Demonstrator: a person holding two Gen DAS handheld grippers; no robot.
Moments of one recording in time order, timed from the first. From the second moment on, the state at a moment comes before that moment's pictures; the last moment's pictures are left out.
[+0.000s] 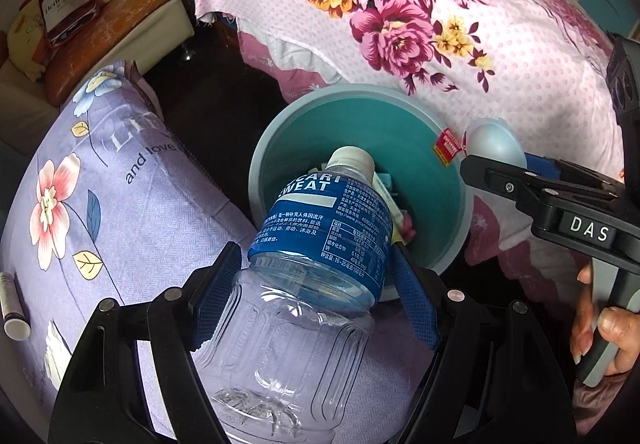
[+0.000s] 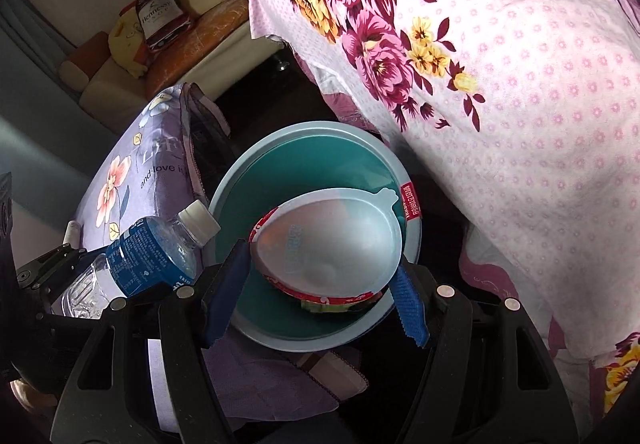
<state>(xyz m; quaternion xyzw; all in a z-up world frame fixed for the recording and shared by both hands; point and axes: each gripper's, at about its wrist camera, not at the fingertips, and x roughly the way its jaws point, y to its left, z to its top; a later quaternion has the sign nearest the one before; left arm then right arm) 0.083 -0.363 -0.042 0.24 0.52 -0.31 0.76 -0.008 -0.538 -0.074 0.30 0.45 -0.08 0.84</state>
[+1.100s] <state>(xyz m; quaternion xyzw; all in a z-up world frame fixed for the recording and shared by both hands) 0.111 -0.341 -0.043 0.17 0.54 -0.29 0.77 0.014 -0.524 -0.079 0.28 0.48 -0.08 0.83</state>
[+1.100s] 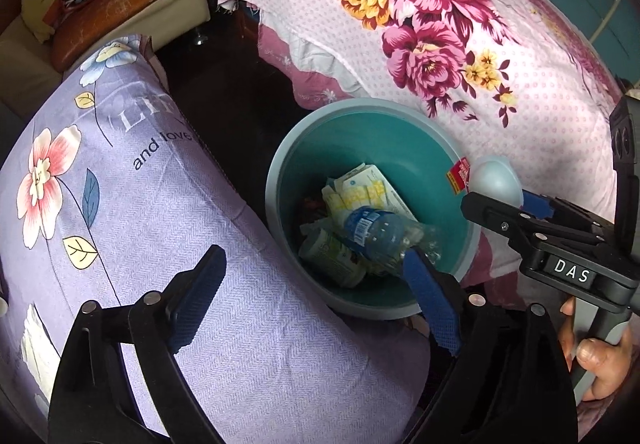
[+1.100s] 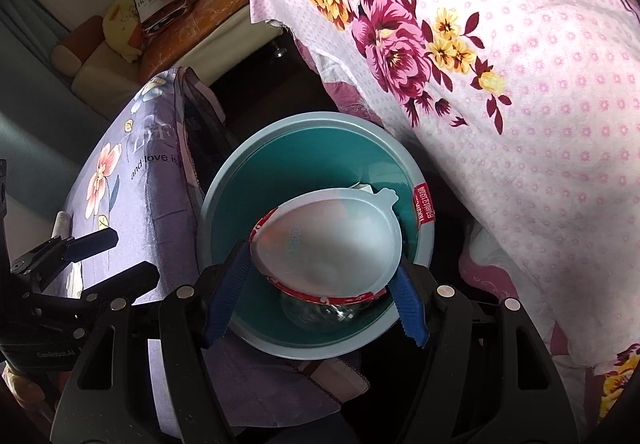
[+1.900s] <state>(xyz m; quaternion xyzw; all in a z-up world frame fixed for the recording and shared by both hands) 0.112 -0.283 -0.049 0.13 0.56 -0.28 0.77 0.034 -0.504 -0.095 0.28 0.52 -0.08 0.80</state>
